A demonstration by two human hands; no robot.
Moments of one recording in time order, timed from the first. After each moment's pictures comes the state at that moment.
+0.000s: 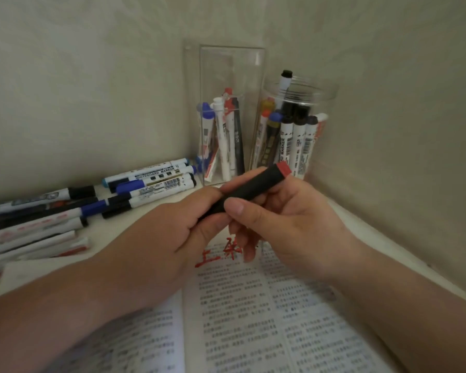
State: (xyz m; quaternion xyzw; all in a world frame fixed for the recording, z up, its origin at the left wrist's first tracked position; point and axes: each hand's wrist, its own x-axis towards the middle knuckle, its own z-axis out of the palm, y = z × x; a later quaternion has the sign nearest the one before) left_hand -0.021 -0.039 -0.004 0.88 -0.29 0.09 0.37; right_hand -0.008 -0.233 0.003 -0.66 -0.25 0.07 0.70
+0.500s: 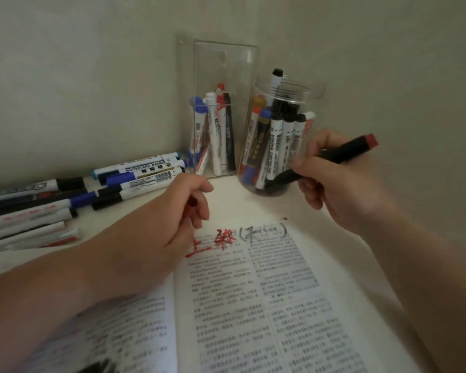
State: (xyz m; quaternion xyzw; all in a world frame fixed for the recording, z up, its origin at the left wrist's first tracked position) left_hand -0.017 -0.030 -0.014 0.88 -0.28 0.03 0.38; right_hand 0.018 -0.297 0.030 -0.73 -0.13 -0.08 0.67
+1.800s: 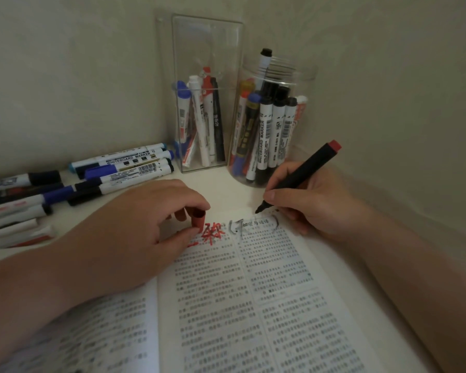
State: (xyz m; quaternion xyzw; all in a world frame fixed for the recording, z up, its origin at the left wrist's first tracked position) left_hand -0.009 -0.028 -0.019 0.91 -0.31 0.12 0.25; right_hand 0.024 -0.308 -0.010 -0.78 -0.14 0.05 0.61
